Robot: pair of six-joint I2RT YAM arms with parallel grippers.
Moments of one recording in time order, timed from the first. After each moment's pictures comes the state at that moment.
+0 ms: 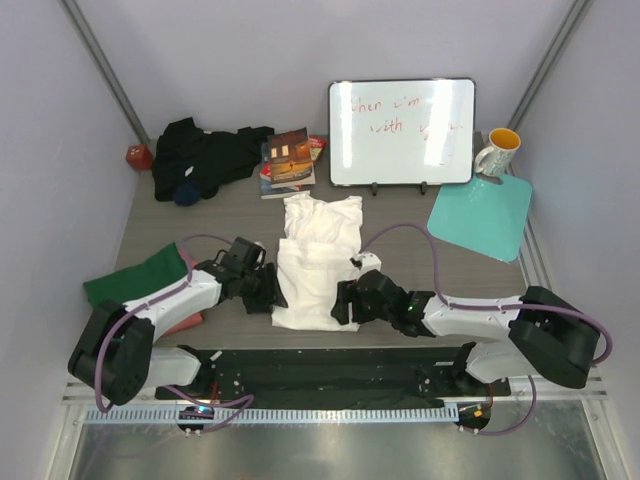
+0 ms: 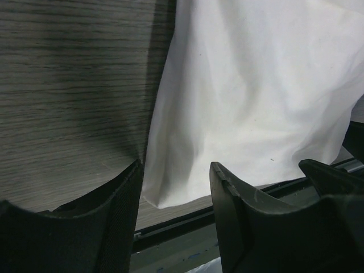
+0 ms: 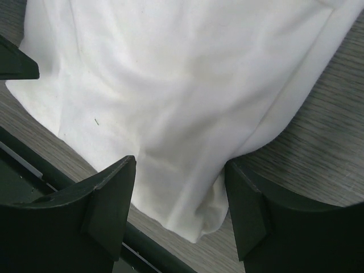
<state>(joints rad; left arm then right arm) -0.50 1.28 0.60 -0.43 0.22 -0.76 0.99 1.32 0.46 0.11 0.12 0.69</state>
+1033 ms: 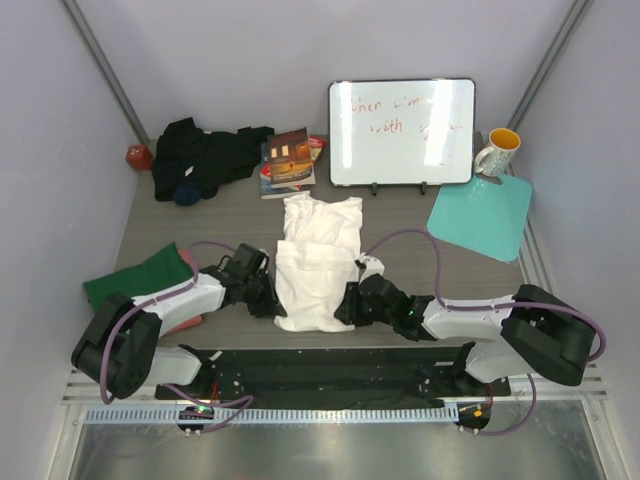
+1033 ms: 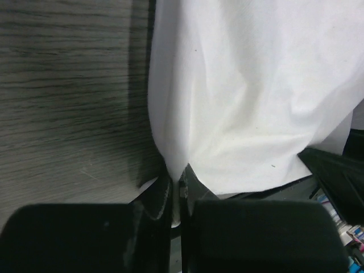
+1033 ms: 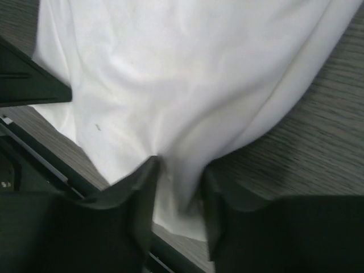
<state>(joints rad) -0.53 1.32 0.54 -0.34 0.27 -0.82 0.99 1.34 0.40 0.23 0.08 0.81</state>
